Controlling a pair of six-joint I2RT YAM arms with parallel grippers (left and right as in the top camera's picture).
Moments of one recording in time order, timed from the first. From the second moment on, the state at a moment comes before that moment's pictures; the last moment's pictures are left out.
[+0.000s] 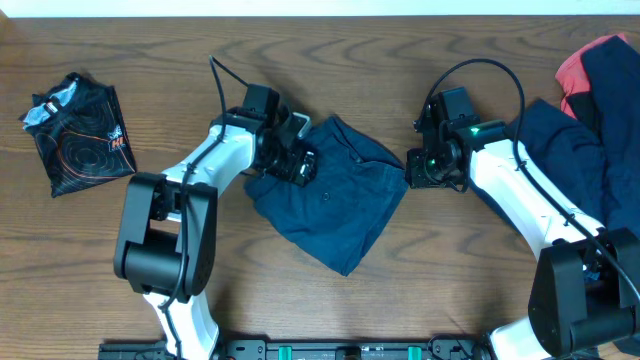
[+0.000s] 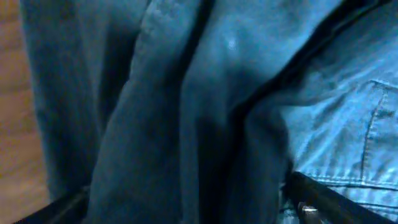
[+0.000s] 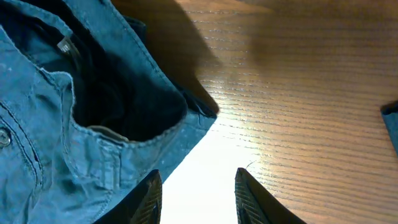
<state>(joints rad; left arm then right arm) -0.25 1.96 1.23 -0.61 0.37 0.15 0.26 1.70 1.16 -0.80 -0.16 0.23</state>
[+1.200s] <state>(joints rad) 0.66 1.73 1.30 -0.29 0.20 -0.09 0.18 1.54 1.16 -0.92 -0.09 0.23</state>
